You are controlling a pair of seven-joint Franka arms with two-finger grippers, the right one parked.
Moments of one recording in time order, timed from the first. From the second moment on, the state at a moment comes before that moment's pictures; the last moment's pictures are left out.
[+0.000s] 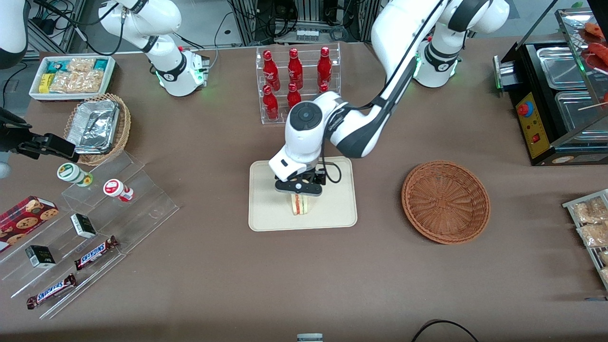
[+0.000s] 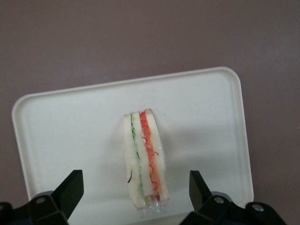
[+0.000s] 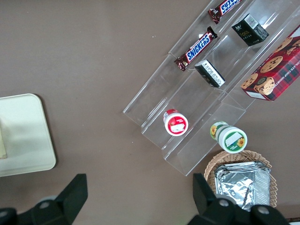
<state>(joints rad) -0.75 0.65 -0.05 -1.39 0.05 2.19 -0.71</state>
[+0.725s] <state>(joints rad) -0.73 0.47 0.14 -1.39 0.05 1.97 -0.71</state>
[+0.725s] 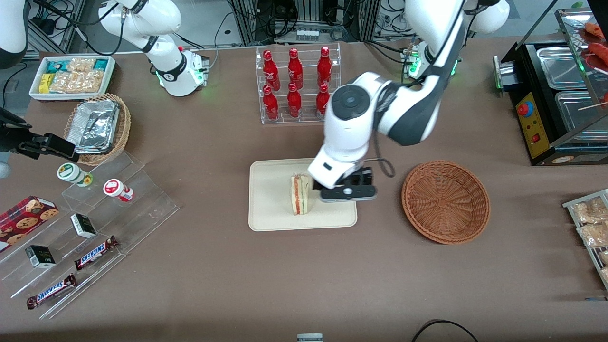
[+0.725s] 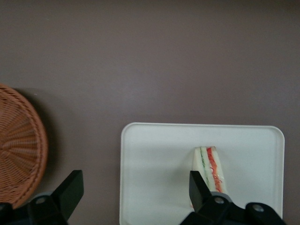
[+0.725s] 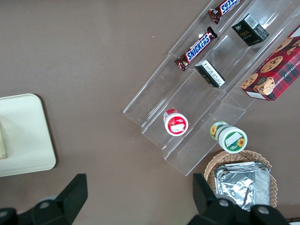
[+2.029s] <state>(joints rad) -0.26 0.11 0.16 -1.47 0.00 1.57 -0.14</state>
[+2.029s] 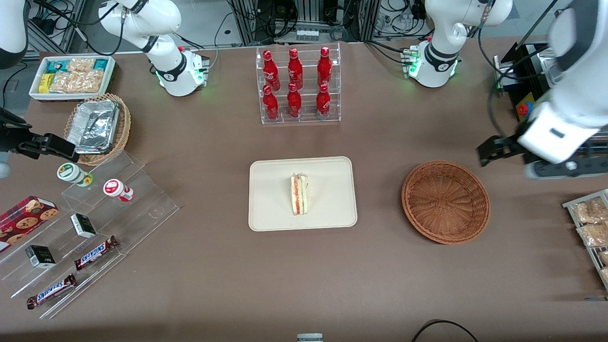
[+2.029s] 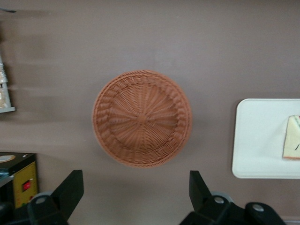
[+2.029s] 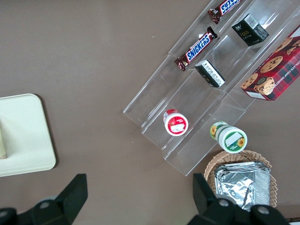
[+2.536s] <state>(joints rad) -0.18 -0.02 0.16 -1.62 -0.02 1.61 -0.09</state>
